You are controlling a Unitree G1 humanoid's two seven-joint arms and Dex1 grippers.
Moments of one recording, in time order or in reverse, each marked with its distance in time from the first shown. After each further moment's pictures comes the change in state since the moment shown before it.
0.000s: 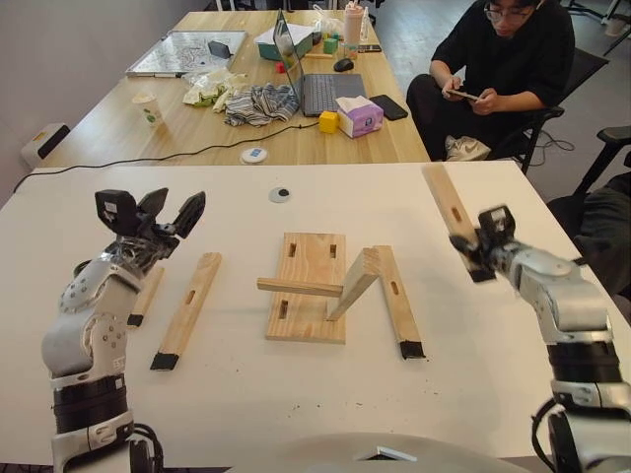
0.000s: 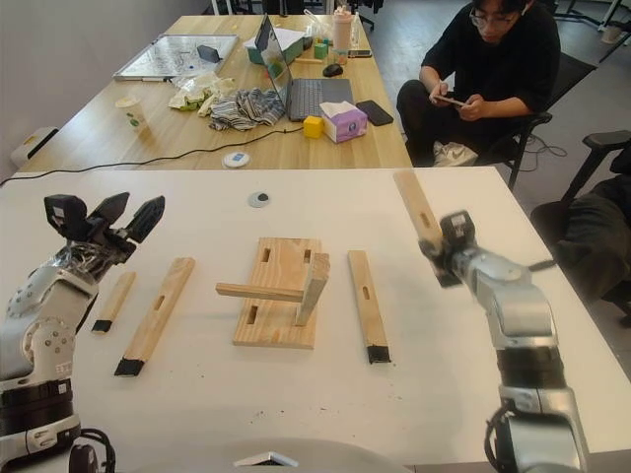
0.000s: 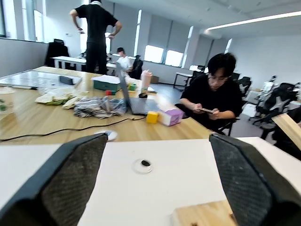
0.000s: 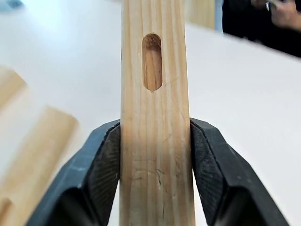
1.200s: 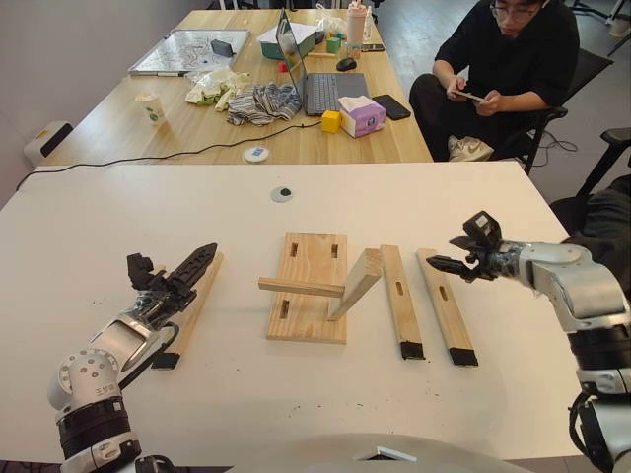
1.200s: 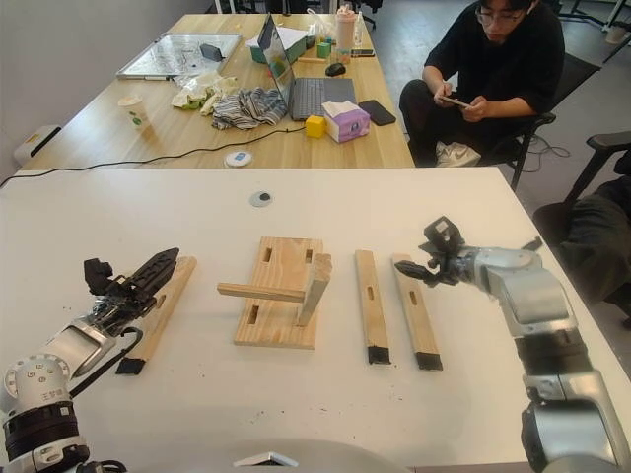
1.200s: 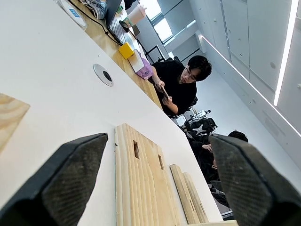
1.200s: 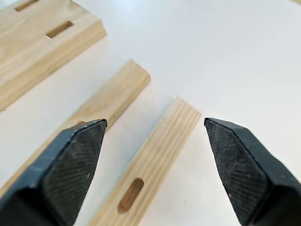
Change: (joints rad) left arm 0.205 -0.121 0.188 0.252 -0.339 0.400 -0.095; right arm 0.145 -0.221 0.106 -0.059 -0.009 0.344 0.201
